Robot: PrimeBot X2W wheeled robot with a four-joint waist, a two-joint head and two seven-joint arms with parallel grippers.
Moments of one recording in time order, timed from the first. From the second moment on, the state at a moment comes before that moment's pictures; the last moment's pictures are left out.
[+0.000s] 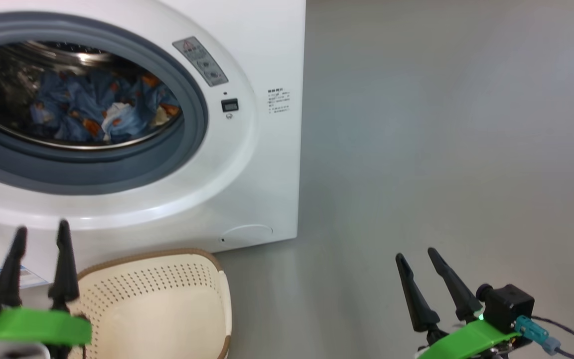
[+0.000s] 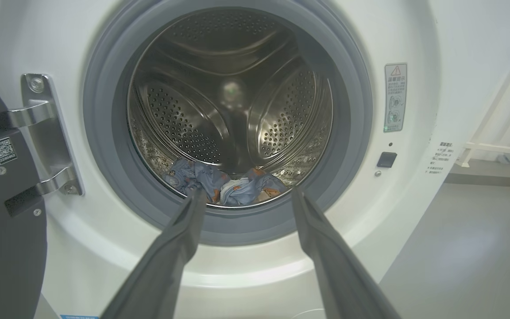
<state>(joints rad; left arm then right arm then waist) -0.15 0.23 0.02 0.18 -0.44 -0.11 -0.26 -0.07 -0.05 0.14 0.21 0.34 0.13 -0.26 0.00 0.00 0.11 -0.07</state>
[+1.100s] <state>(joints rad) 0.18 0.07 0.15 0.06 -0.26 -0.13 -0.26 0.03 -0.05 0.08 0.14 0.27 0.13 -0.26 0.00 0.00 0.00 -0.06</state>
